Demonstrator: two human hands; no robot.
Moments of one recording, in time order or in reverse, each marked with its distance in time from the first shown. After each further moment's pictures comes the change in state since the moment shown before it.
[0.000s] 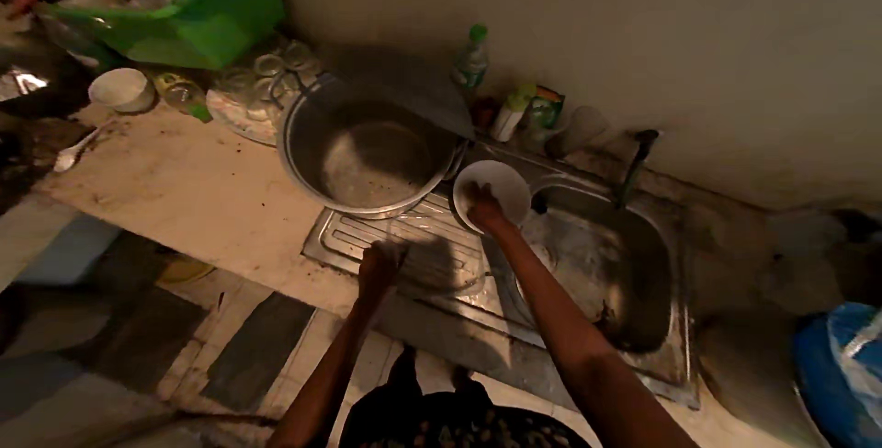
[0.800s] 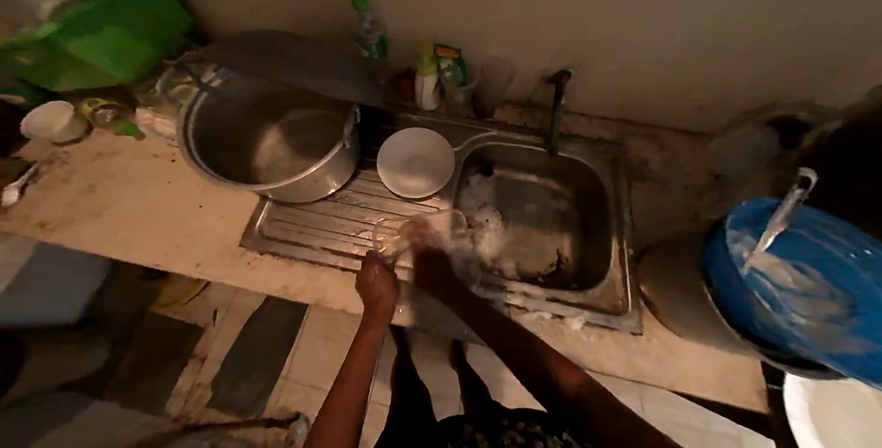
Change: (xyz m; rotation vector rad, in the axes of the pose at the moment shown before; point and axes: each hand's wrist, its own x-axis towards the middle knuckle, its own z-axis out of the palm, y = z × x) left_hand -0.098 0.064 0.112 0.191 0.172 -0.037; right_hand -0.180 0.041 0.131 0.081 0.192 -0.261
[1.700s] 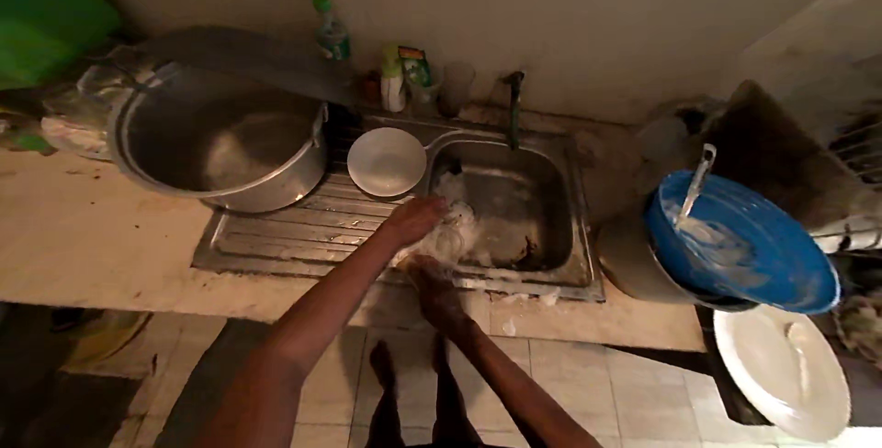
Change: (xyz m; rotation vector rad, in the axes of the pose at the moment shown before) left_hand 0.035 0.140 -0.073 0.257 -0.324 1.289; right_hand -0.084 0.007 0.003 -0.062 0.232 0.067
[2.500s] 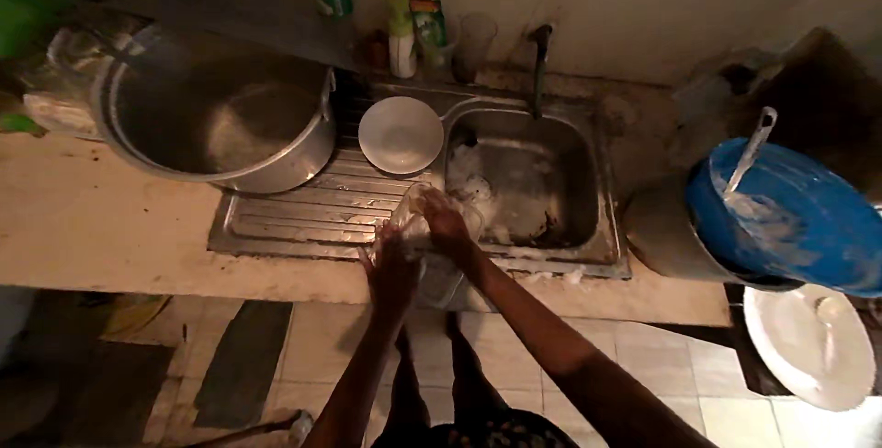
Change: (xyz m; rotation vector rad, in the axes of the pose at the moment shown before) left_hand -0.117 0.005 0.181 0.017 0.449 -0.732; right_hand 0.098 0.019 0.003 -0.011 -0.056 0.055
